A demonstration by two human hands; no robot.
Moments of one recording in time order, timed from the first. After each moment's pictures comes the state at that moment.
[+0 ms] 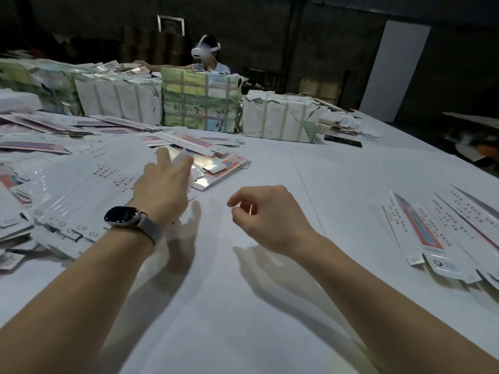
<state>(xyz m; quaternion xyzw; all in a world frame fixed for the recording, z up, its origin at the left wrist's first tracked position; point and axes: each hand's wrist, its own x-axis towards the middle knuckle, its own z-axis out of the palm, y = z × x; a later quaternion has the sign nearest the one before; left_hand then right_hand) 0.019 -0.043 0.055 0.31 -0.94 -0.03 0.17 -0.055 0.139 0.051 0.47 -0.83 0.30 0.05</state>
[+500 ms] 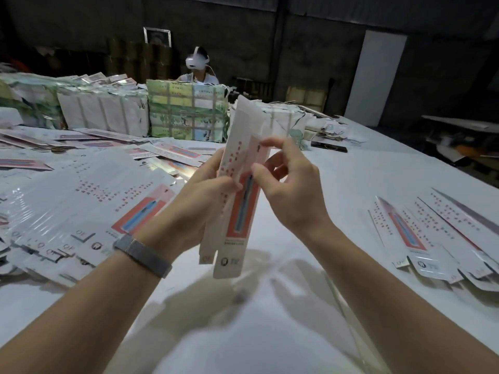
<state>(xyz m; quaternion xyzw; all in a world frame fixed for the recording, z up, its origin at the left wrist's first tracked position) 0.014 0.029 0.080 -0.01 -0.66 -0.72 0.19 -0.076 0.154 0.086 0.40 -0.72 0.52 0.22</state>
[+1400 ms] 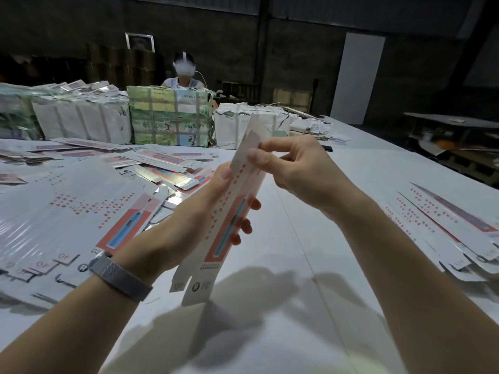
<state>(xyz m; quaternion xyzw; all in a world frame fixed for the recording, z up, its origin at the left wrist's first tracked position) 0.006 0.033 0.065 -0.07 -0.73 -0.68 0.11 -0.093 0.196 0.131 0.46 -0.73 0.50 0.00</state>
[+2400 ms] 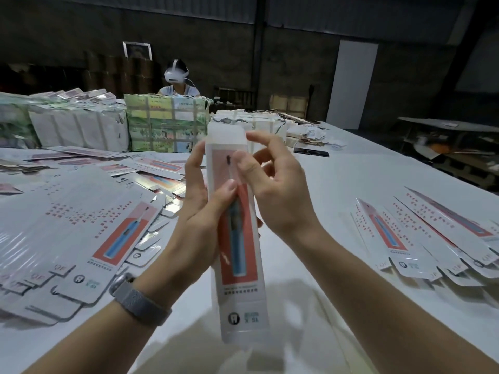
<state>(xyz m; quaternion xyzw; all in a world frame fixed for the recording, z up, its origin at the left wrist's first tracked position) 0.012 0.060 0.067 -0.12 -0.66 -0.66 0.33 -0.060 0.166 0.109 0.39 -0.70 0.57 0.17</state>
